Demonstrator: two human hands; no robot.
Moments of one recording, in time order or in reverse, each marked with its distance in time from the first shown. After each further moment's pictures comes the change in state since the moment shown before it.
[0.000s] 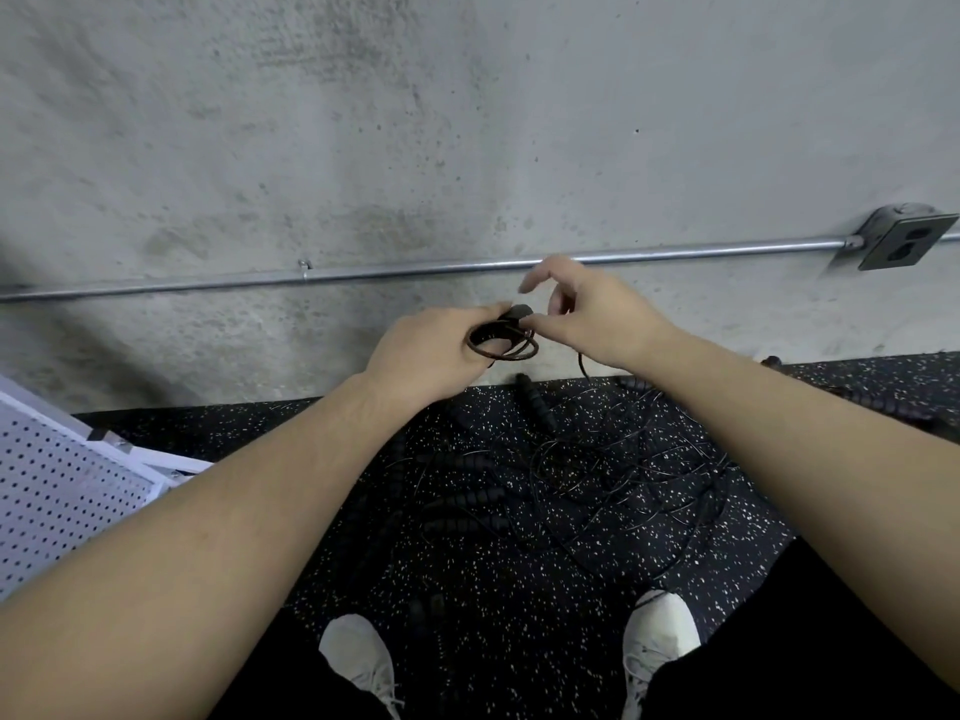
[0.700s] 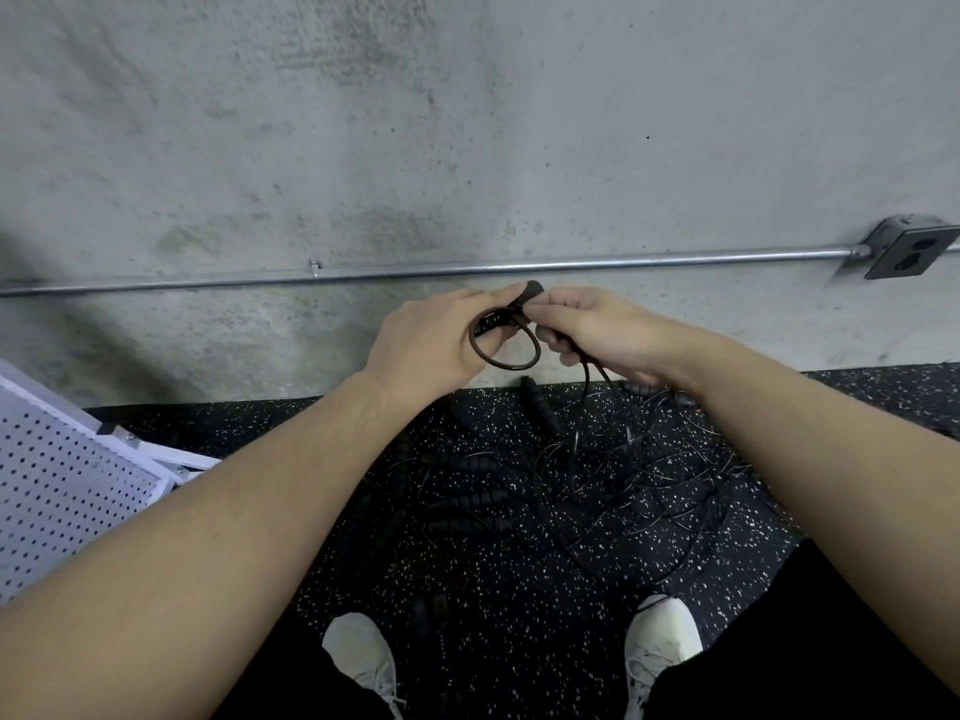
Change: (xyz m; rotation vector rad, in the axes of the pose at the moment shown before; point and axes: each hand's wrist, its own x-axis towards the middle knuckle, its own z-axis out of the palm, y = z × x) left_hand 0.003 -0.016 0.004 0.016 0.231 0.138; right_hand 0.001 -0.009 0.007 0.404 -0.255 0.172
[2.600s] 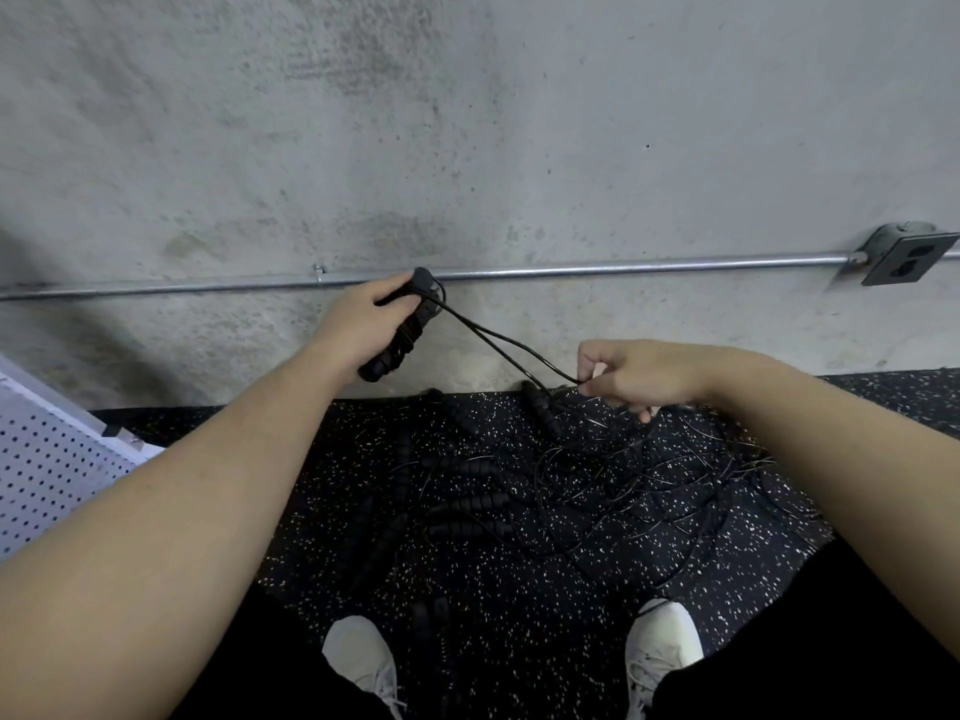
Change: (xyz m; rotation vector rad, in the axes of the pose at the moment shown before) left_hand -0.002 -0.053 -0.024 -0.712 0.041 -0.591; right_hand -0.025 0.029 -0.031 -0.531 -0.266 0.184
